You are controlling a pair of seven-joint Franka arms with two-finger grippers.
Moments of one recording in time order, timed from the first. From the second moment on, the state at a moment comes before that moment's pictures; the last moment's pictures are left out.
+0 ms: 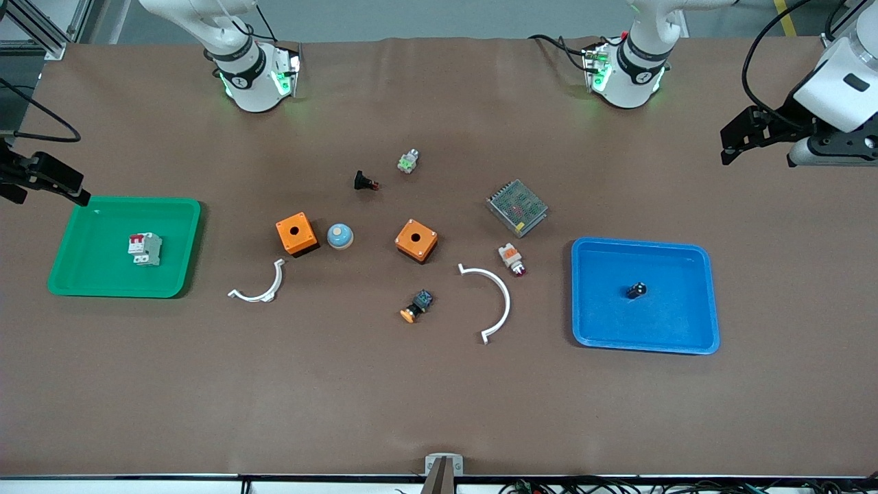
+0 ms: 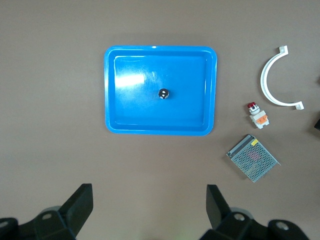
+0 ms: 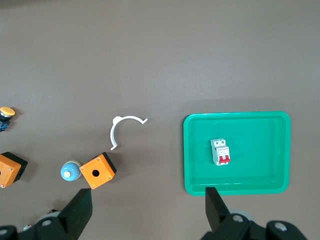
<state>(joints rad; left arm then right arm) -0.02 -0.07 -0.12 -1.60 0.02 1.54 -0.07 0.03 0.06 -0.07 -1.45 0.00 1.55 0.01</state>
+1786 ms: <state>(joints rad) 0.01 0.49 -0.11 -2.02 0.03 2.52 -0.07 -0.26 0.42 -0.09 -2.05 -0.12 2.26 -0.37</state>
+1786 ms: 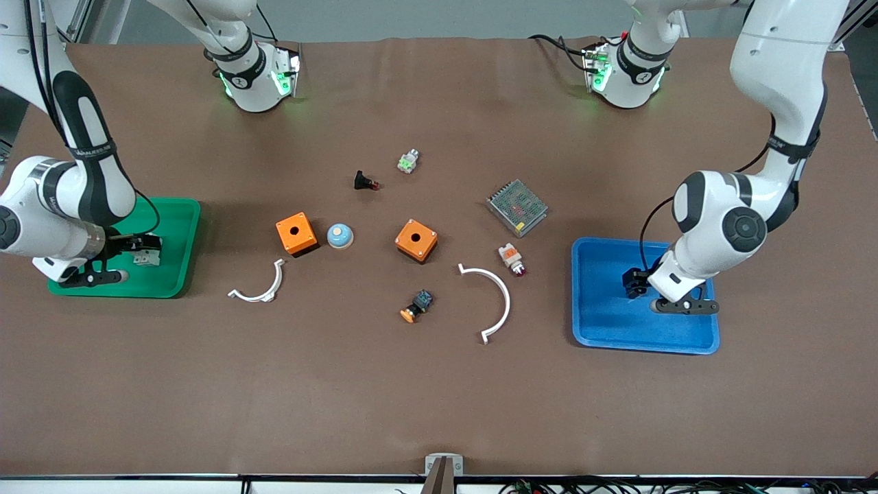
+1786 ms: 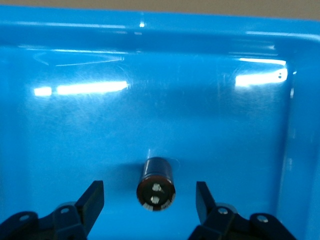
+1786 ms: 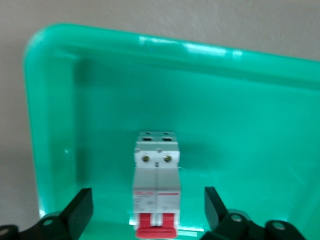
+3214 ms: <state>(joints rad) -0.01 0.33 -0.30 -1.98 0.03 2.33 -0.32 0.18 0.39 -0.04 -1.82 0.18 2.04 0.24</state>
